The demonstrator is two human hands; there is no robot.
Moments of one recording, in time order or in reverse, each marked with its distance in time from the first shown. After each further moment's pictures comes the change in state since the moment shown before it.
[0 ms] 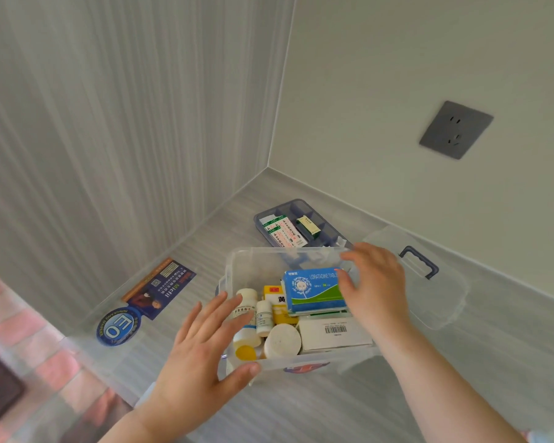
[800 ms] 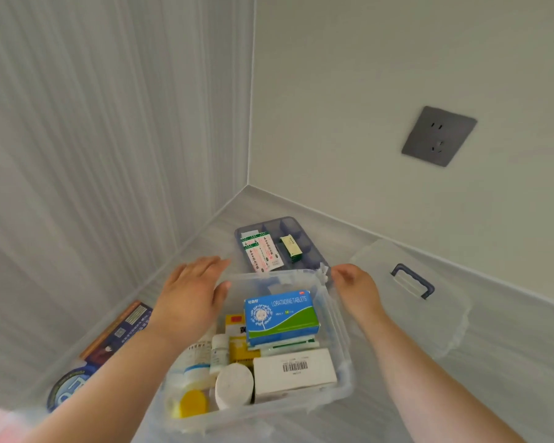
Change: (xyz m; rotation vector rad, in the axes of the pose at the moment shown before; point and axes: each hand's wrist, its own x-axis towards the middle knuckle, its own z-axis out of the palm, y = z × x) left_hand 0.137 -0.028 0.005 0.283 -0.121 -0.235; right_hand 0.077 0.054 0.047 0.556 -0.128 0.403
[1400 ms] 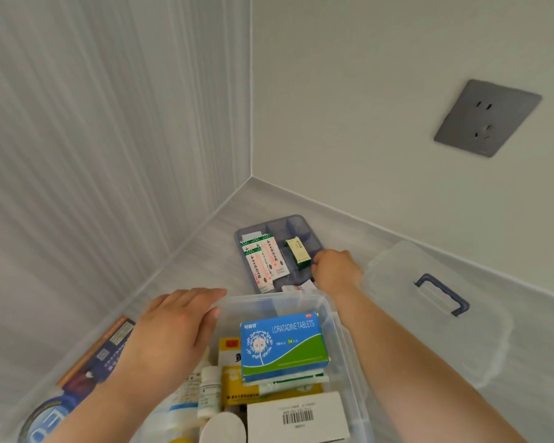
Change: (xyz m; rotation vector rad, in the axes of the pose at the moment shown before) left_hand 0.002 0.009 -0.011 0.074 -0.053 0.022; right_hand 0.091 -0.008 0.054 -0.718 -0.157 -0.082
